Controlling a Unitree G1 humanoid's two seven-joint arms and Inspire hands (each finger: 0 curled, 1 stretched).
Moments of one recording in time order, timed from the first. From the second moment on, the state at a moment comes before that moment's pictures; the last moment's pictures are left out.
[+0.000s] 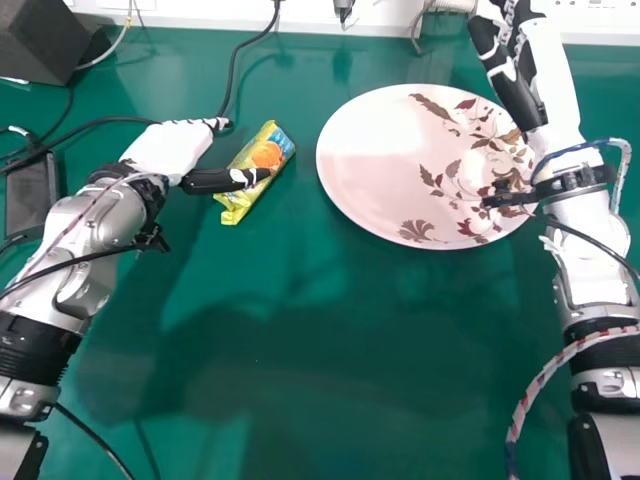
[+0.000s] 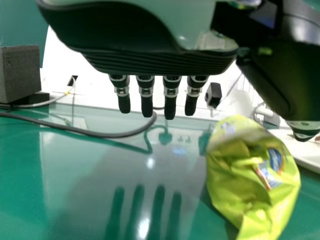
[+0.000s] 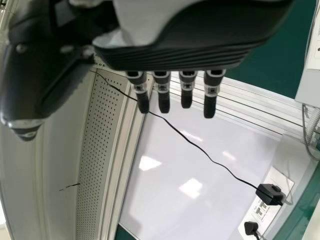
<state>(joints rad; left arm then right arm) -0.67 0.62 -0.29 0.22 0.81 0.10 -0.36 -0.68 -0.42 -0.11 0.57 -0.09 -0.62 0.08</state>
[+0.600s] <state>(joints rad) -0.72 0.58 -0.35 0.29 0.85 0.14 -0.38 -0.68 -0.41 -0.11 0.54 -0.09 -0.61 0.08</state>
